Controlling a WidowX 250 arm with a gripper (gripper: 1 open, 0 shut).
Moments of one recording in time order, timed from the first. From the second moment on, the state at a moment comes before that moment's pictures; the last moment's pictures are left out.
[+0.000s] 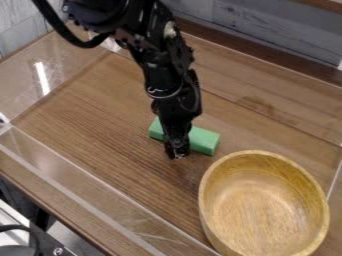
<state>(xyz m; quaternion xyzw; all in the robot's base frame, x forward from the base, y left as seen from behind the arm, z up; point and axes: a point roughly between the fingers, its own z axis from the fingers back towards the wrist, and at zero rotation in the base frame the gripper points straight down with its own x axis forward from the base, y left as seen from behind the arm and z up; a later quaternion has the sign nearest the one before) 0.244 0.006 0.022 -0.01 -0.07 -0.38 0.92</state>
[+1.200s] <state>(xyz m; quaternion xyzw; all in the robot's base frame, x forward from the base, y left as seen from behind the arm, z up) 0.232 0.011 0.025 -0.05 0.02 -0.31 0.95</state>
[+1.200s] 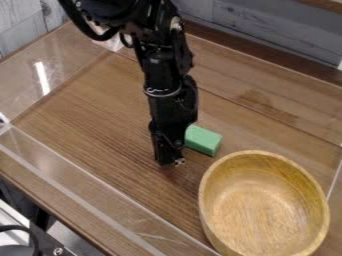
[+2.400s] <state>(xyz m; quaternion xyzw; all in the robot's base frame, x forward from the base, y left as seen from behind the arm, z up) 0.247 0.022 0.063 -0.04 0.02 -0.24 0.97</state>
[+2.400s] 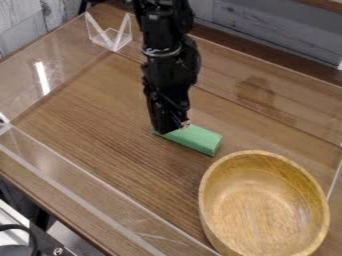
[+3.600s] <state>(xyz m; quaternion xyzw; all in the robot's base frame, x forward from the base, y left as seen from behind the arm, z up) 0.273 0.026 0.065 -0.01 -0.06 -0.31 0.95</state>
